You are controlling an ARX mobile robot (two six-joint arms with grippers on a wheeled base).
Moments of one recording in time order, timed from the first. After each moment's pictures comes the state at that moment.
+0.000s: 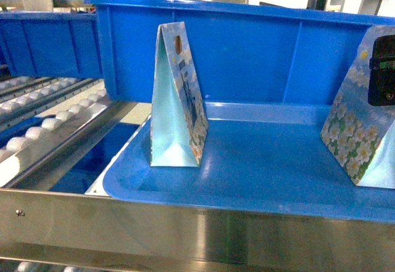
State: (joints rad) left arm -0.18 0.90 0.28 0.71 0.06 -0.08; right arm 0.18 1.52 0.64 0.67 0.25 -0.05
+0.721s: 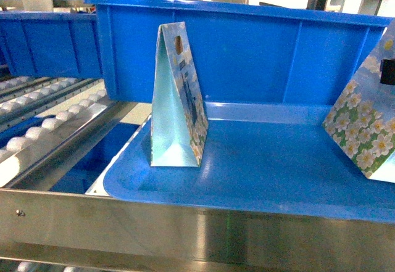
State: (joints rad) left arm -0.18 0.90 0.28 0.71 0.06 -0.08; right arm 0.20 1.42 0.58 0.67 0.18 -0.02
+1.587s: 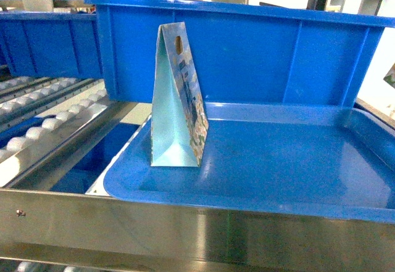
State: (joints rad) left arm -0.18 0.90 0.28 0.71 0.06 -0.08; right arm 0.23 0.81 0.43 0.42 0.14 0.03
